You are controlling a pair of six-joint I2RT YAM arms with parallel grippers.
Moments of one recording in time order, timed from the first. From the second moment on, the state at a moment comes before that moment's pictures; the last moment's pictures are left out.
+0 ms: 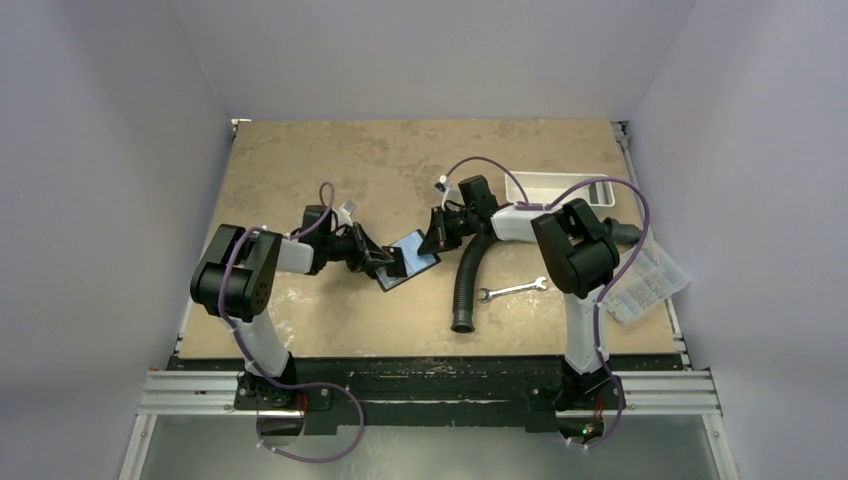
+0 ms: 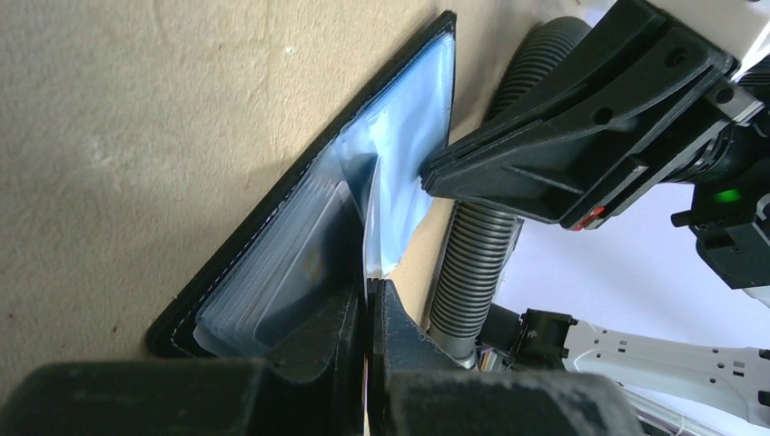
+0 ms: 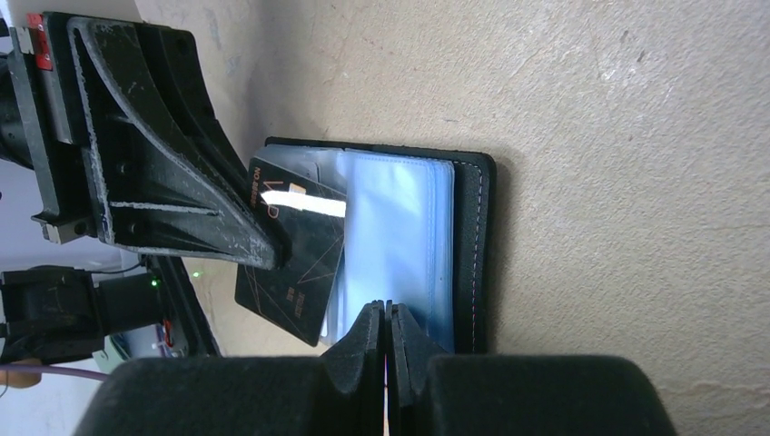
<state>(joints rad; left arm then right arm) -0.19 1.79 0.66 0.35 0.78 -0.87 0.48 2.07 1.20 0.04 -0.72 0.45</state>
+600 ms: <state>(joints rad) -0.21 1.83 0.66 0.54 0.75 -0.97 0.48 2.07 1.20 0.04 -0.73 0.45</state>
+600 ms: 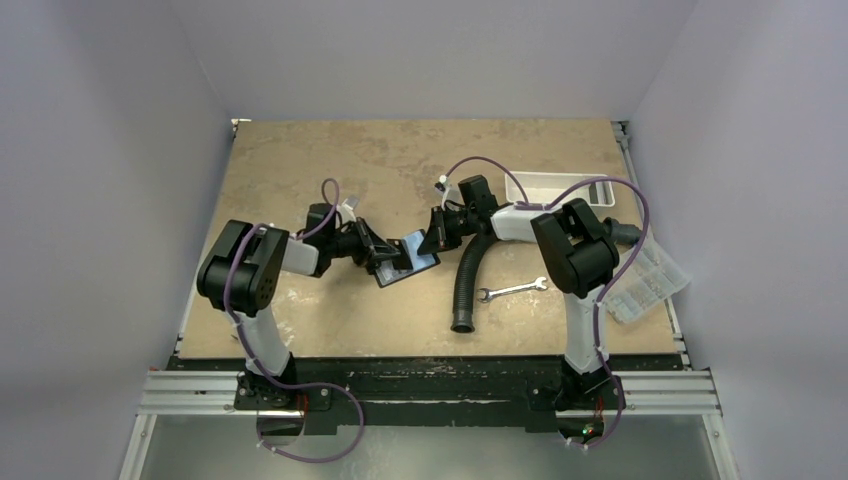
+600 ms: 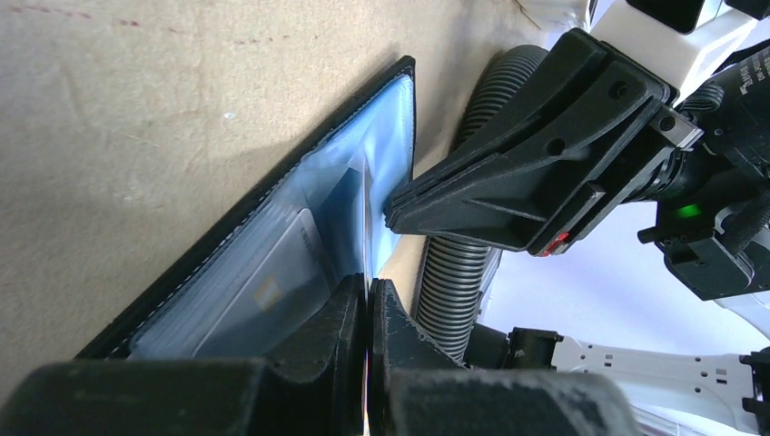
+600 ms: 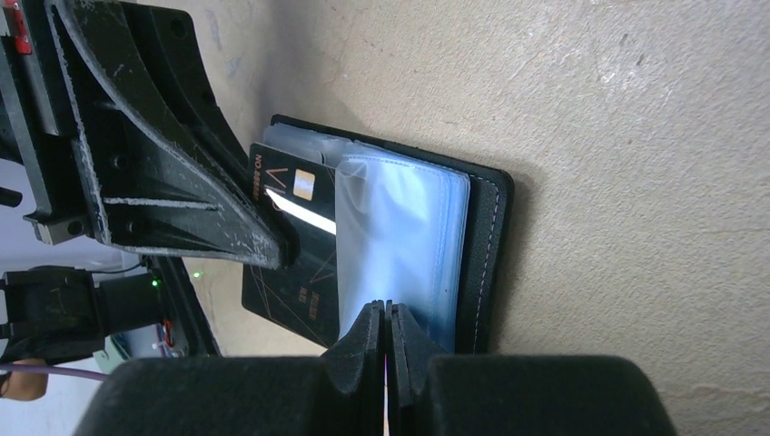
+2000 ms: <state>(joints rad) -0.29 1.89 0.53 0.90 0.61 -1.10 0.48 2.07 1.20 0.05 -0.73 0.45</state>
